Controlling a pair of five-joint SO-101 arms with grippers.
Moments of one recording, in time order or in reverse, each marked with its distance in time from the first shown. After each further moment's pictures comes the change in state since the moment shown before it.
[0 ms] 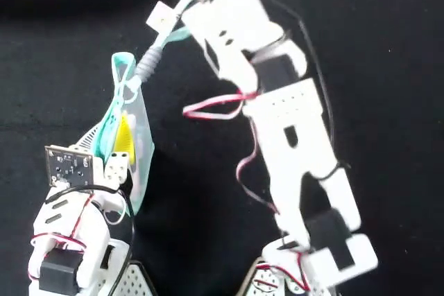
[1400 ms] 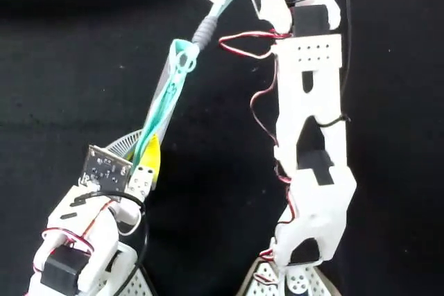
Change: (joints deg) left arm 11.6 0.0 -0.6 5.5 -5.5; right arm 14.9 28.0 -36.7 7.7 0.2
